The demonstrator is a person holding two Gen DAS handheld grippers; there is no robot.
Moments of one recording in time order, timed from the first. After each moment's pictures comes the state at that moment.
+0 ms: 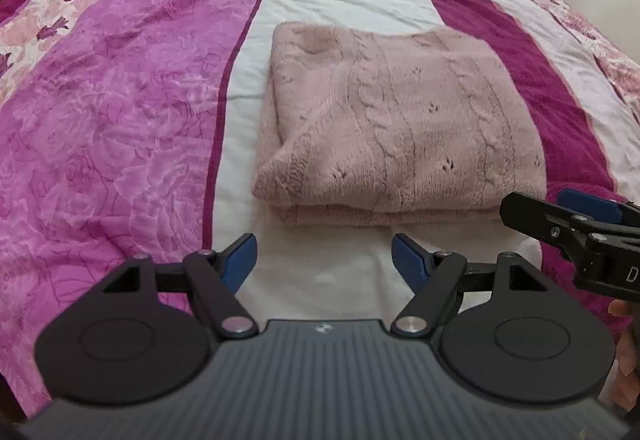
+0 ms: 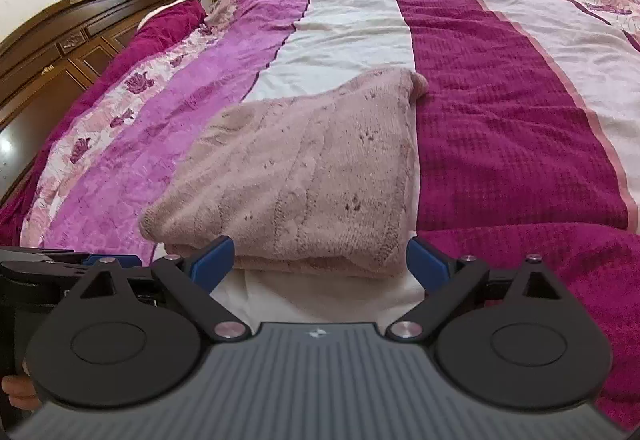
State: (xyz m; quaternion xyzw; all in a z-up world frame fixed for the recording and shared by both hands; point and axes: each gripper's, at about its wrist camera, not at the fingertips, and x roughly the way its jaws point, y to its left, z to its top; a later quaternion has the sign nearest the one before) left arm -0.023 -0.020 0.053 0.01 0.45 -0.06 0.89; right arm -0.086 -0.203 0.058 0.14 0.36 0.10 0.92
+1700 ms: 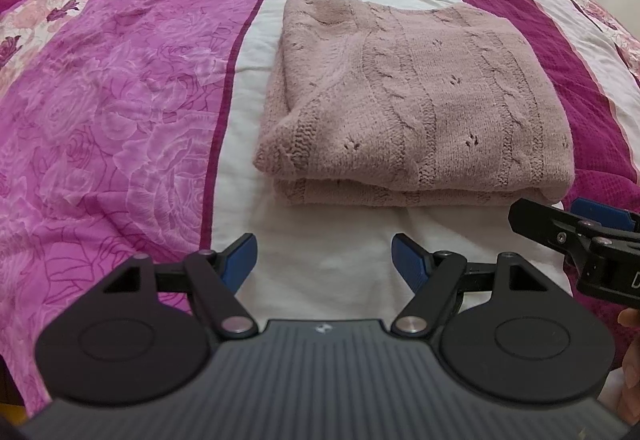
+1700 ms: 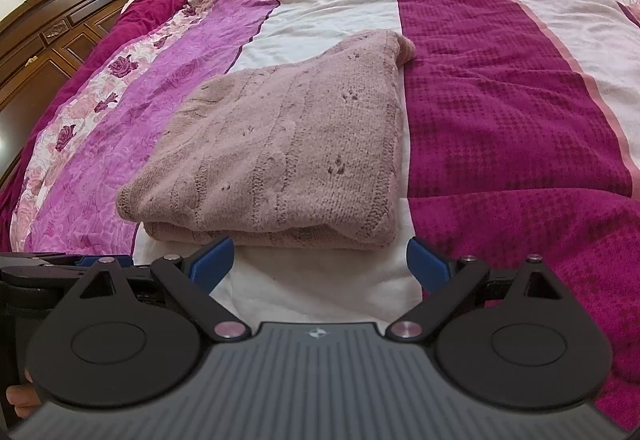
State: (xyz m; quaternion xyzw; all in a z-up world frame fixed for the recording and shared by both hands) left arm -0.020 -0.022 0.038 0.01 0.47 -0.03 0.88; right arm -0.078 -0.203 0.037 0.15 0.39 0.09 0.90
